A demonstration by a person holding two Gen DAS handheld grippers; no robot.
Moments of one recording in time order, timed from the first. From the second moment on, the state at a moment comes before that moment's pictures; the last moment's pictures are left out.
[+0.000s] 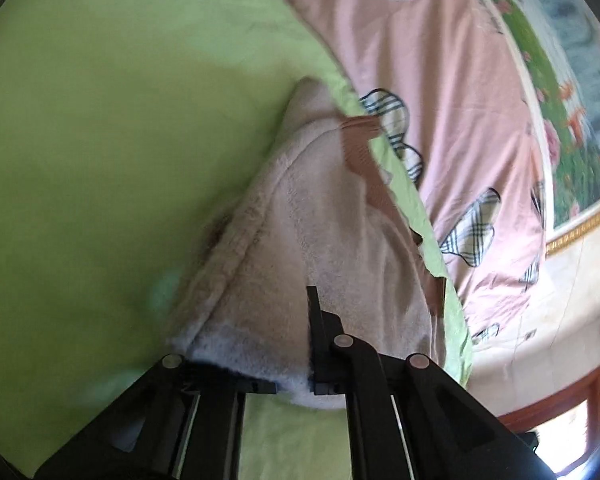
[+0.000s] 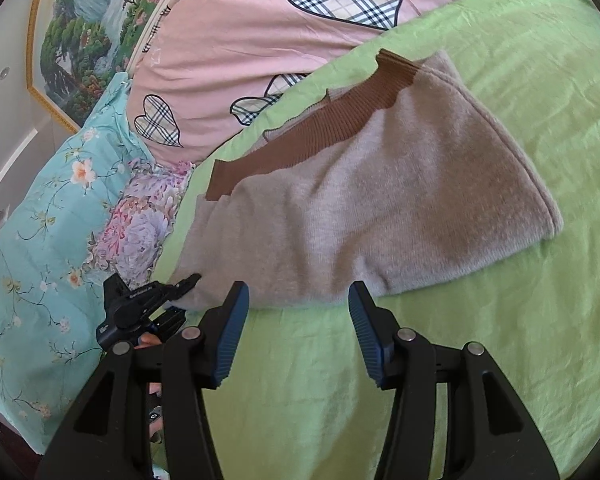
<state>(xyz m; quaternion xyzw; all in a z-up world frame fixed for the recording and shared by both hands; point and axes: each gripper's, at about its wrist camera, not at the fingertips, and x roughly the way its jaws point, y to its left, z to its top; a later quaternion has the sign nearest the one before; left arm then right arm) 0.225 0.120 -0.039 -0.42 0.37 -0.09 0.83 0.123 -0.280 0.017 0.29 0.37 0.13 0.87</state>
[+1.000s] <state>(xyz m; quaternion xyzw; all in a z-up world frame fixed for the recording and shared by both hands) 0.239 -0.048 0.056 -0.13 0.31 -0.20 0.92 0.255 -0.341 0.013 0.34 0.44 0.21 0.80</state>
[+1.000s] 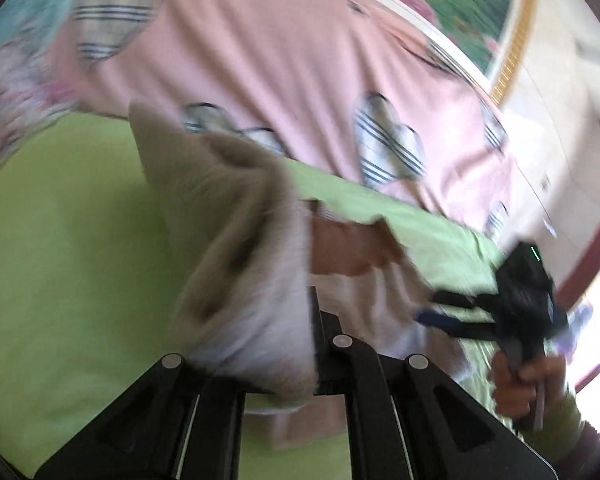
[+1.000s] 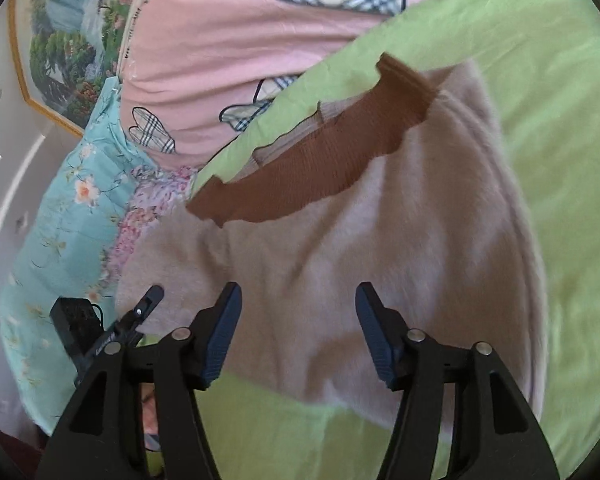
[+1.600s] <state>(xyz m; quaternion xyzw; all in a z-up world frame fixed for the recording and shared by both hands) 0.249 -0.137 0.019 -0.03 0.37 -0.24 0.90 0.368 -0.271 0.004 0.31 0.47 0.29 0.77</state>
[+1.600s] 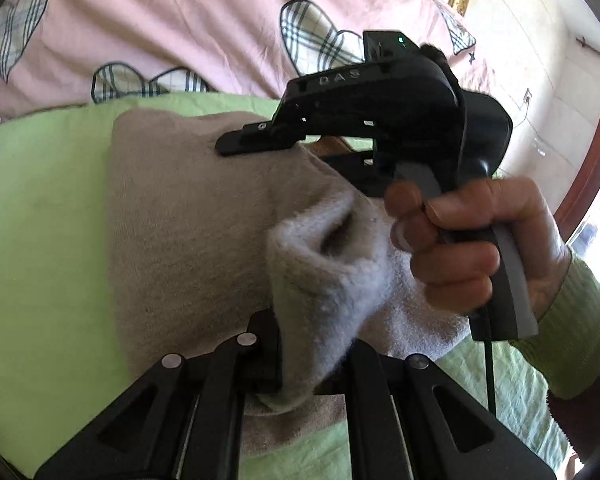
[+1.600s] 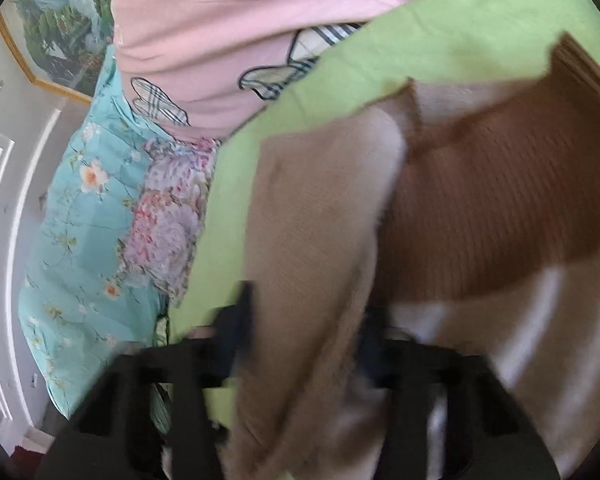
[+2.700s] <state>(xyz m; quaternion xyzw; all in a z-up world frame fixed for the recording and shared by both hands) 0.241 -0.265 -0.015 0.03 0.41 -0.35 0.84 0.299 -0.405 0.000 0.24 0.43 0.13 0.86</state>
